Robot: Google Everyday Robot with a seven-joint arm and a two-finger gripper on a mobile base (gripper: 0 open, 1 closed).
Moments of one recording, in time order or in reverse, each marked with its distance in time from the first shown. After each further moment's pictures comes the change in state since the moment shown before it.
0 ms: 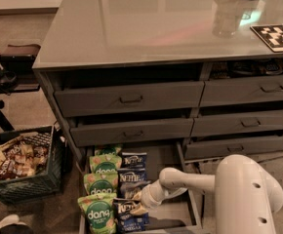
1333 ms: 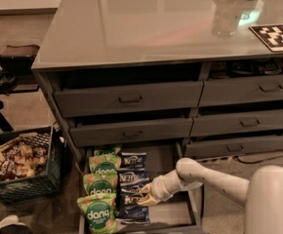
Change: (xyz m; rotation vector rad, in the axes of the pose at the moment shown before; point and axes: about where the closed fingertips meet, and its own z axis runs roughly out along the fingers) arm -0.039 0.011 -0.081 -0.008 -0.164 -0.028
